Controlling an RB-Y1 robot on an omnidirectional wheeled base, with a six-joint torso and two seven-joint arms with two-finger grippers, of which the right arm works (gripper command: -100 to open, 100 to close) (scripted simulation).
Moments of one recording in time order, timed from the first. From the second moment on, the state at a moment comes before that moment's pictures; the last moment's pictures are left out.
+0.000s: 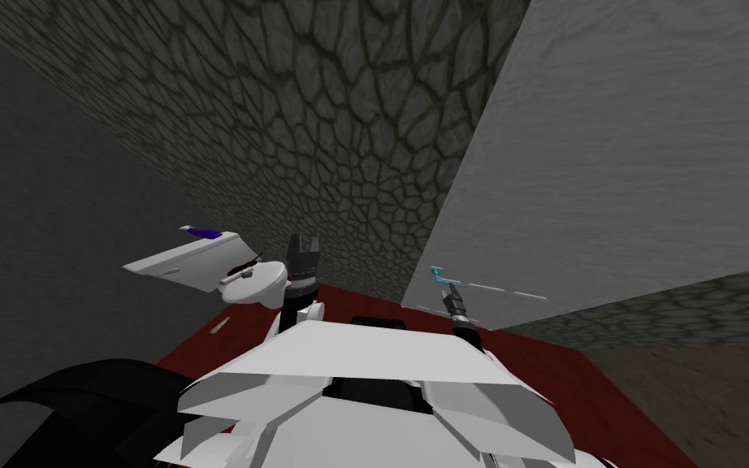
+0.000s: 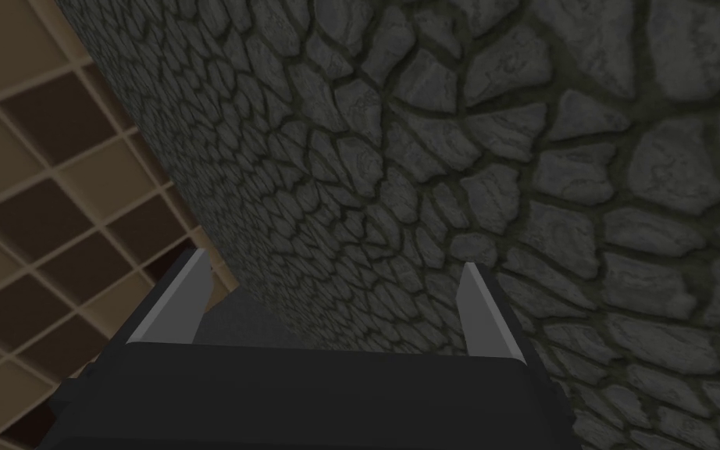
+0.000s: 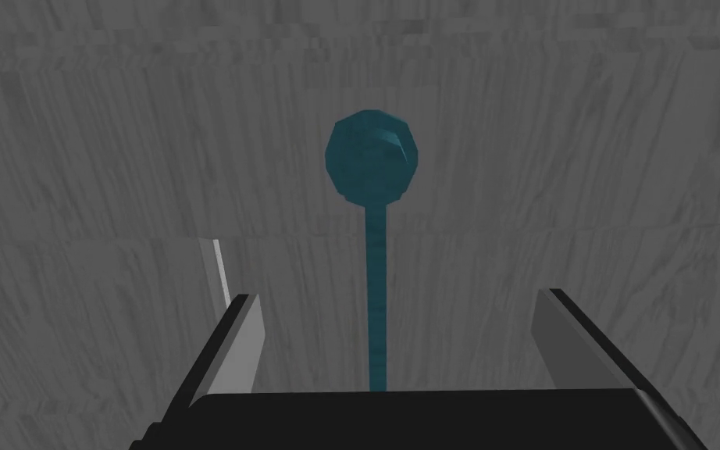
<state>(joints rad) 0.15 -0.33 -0.05 -0.77 -0.10 -0.90 -0.28</state>
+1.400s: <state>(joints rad) 0.18 -0.37 -0.04 -0.75 -0.09 -0.96 -0.32</state>
